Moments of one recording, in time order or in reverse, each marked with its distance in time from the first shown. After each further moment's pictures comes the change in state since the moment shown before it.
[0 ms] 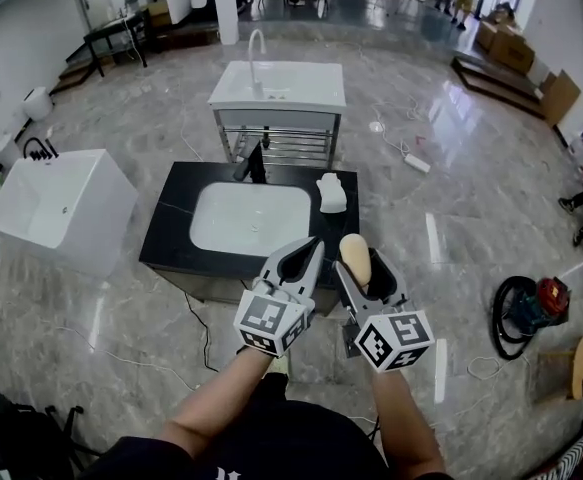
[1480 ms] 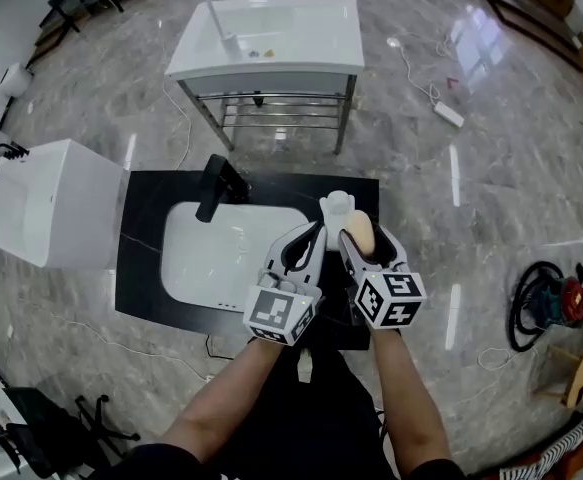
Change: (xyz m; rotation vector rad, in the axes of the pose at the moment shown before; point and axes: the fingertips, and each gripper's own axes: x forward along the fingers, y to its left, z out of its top) left arm 0.270 0.212 -0.150 -0.084 0.160 0.101; right arm 0.311 -0.263 -0.135 0.136 0.365 -0.146
